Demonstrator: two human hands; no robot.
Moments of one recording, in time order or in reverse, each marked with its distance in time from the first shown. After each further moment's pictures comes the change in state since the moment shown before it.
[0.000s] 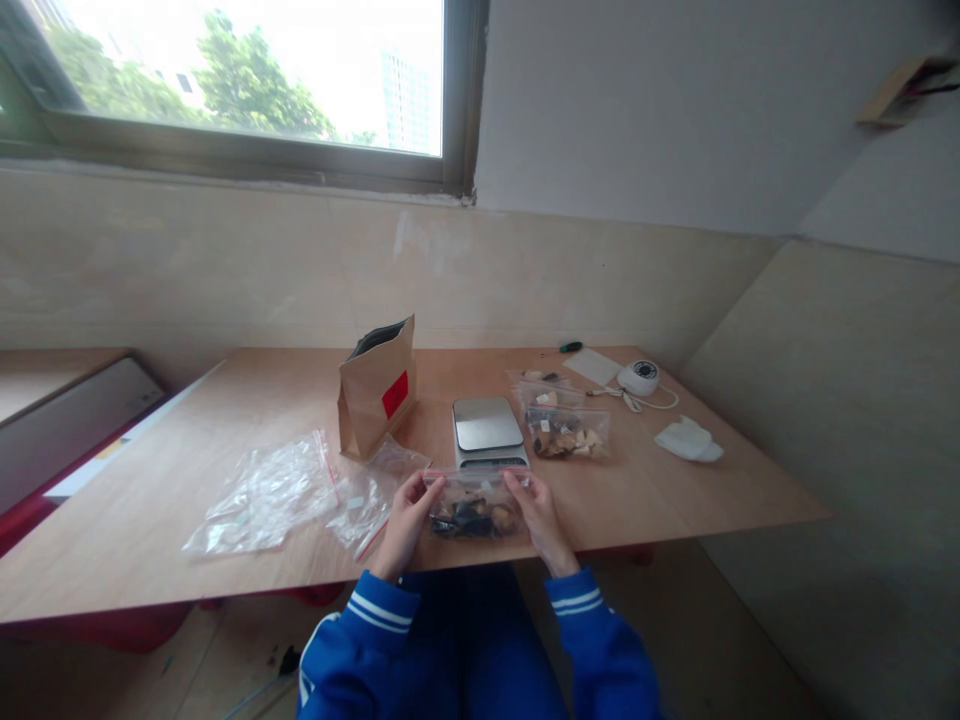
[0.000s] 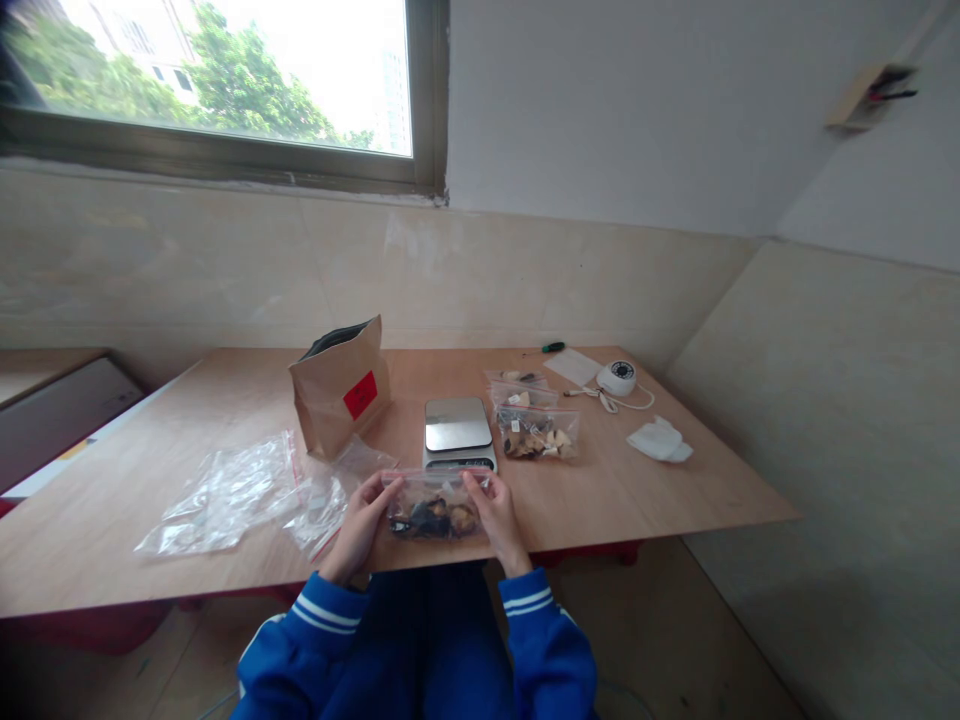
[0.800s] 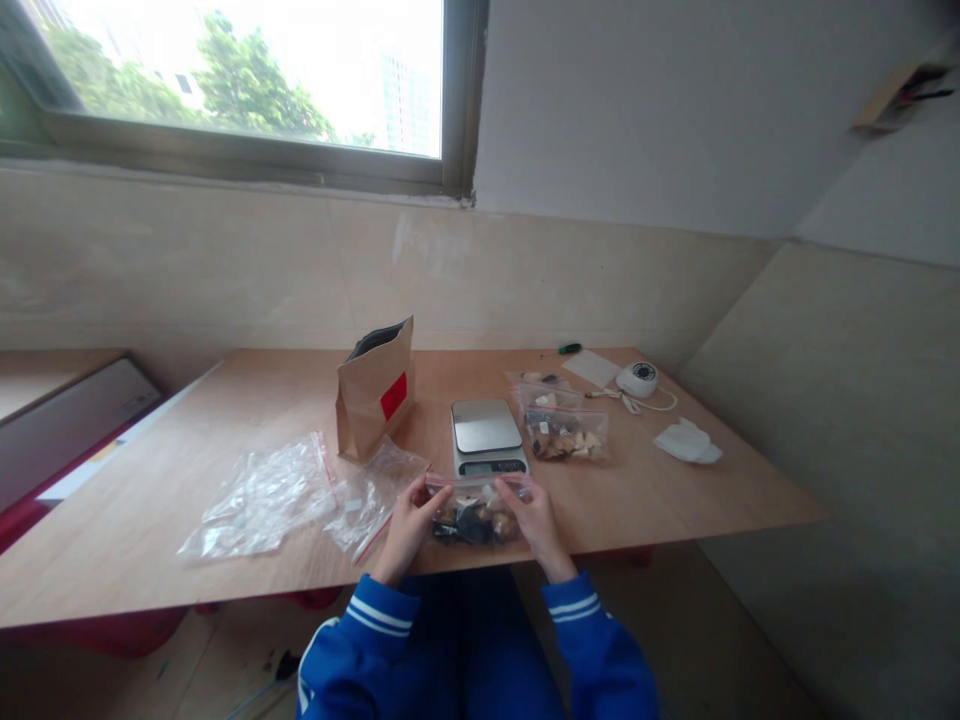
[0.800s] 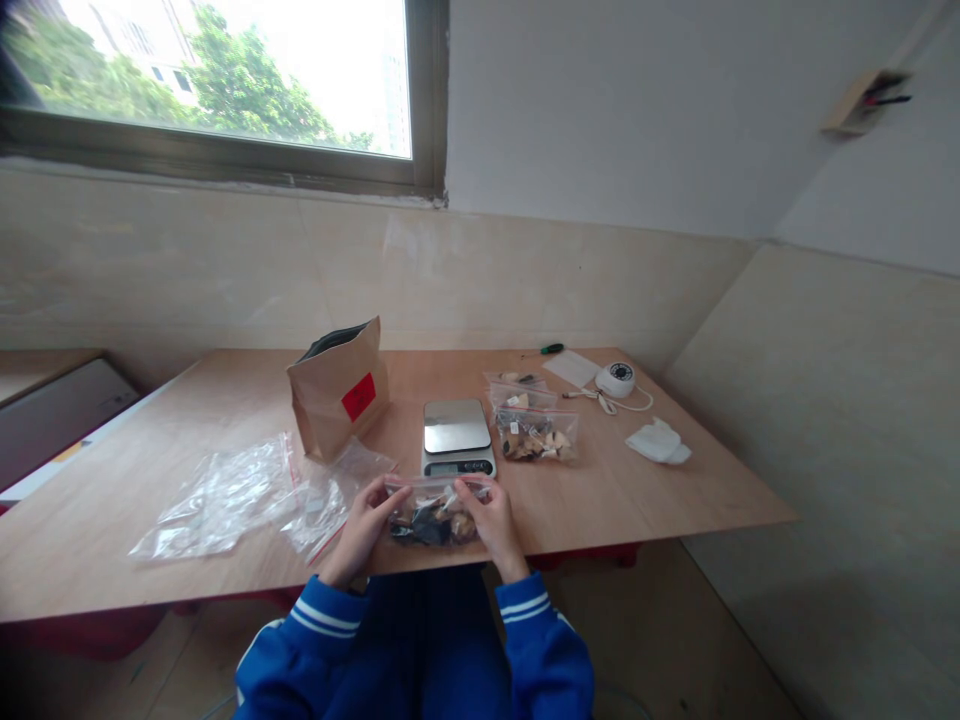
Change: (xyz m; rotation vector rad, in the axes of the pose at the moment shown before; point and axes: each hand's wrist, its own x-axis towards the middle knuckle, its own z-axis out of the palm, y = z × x) left_hand -0.003 0.007 0.008 0.077 -0.017 0.025; right_hand 0.001 0.006 0.001 -0.054 -0.028 -0.044
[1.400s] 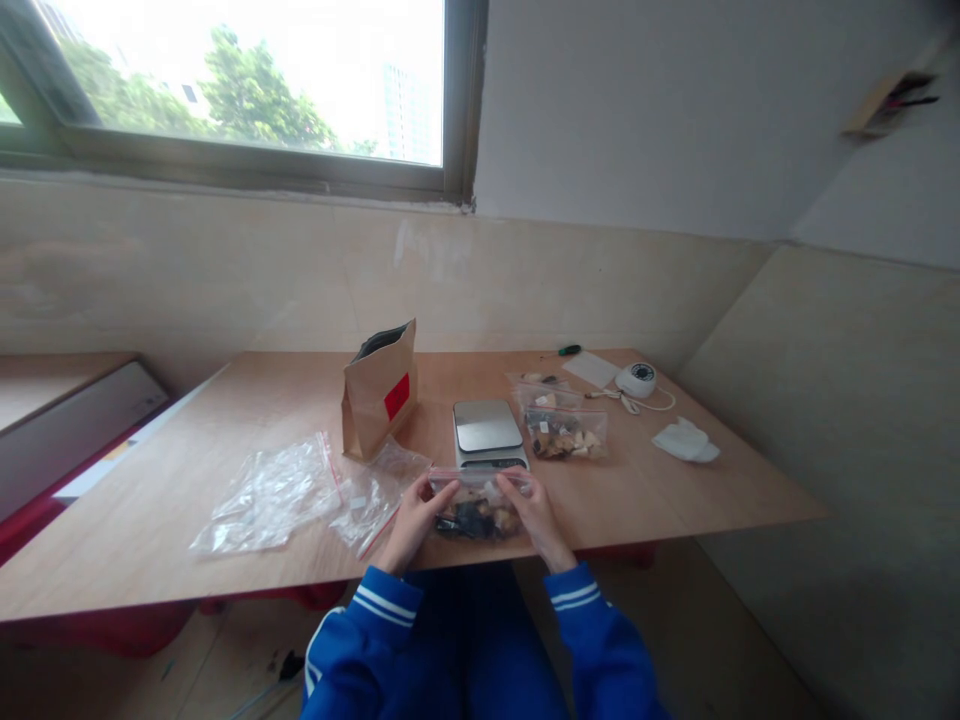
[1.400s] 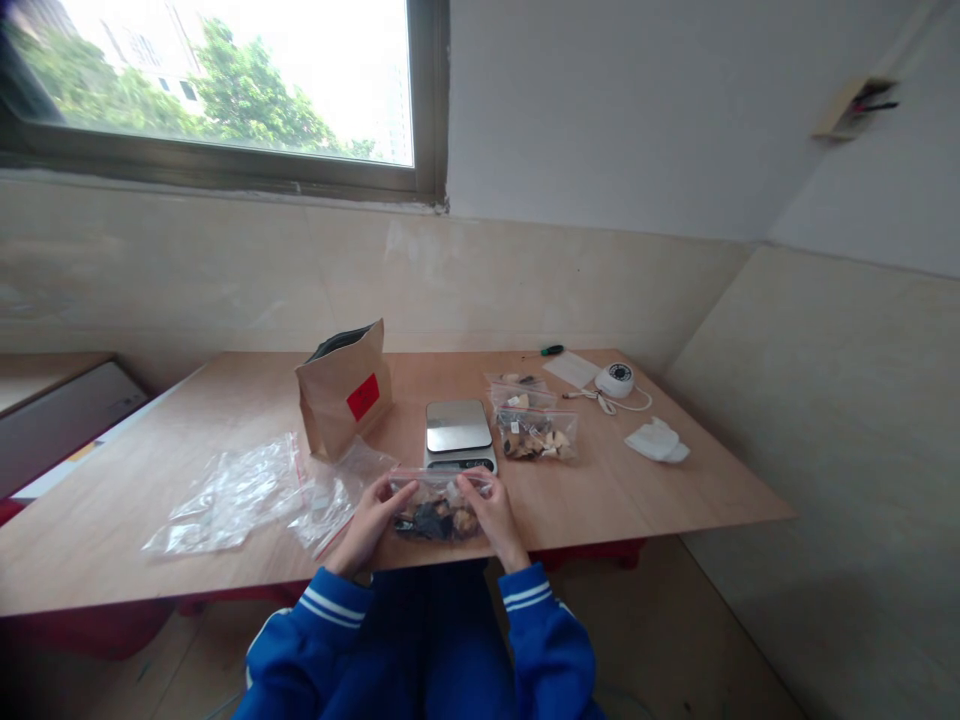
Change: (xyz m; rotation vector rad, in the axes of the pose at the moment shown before) left_hand 0.003 -0.001 0.001 -0.012 -0.036 -0.050; right_hand 0.004 -0.002 0.000 0.011 -0.037 -0.023
